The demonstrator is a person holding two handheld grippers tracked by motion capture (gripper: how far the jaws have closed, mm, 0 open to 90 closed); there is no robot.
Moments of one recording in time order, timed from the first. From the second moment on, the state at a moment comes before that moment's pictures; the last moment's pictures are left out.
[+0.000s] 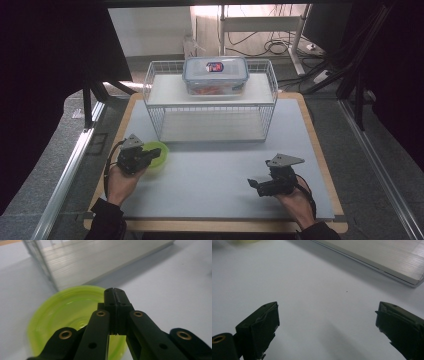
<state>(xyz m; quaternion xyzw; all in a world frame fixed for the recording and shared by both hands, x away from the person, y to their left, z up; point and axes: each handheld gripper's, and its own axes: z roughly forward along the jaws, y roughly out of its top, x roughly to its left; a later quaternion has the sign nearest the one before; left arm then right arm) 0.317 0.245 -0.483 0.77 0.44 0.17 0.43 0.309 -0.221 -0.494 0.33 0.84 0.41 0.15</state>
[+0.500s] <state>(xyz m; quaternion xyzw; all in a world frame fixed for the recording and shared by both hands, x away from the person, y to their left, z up) 0.325 0.305 -0.496 0.72 0.52 0.22 0.41 0.309 -0.220 -0.496 0.32 0.85 0.40 0.15</state>
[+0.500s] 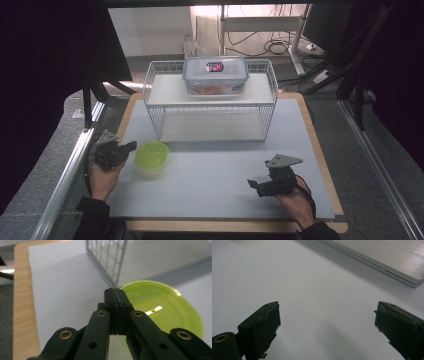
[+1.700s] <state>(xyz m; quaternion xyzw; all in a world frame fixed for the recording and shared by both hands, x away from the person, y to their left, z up) 0.323 0.261 -0.513 0.74 0.52 0.18 0.38 0.309 -0.218 -0.498 0.31 0.86 0.38 0.15</state>
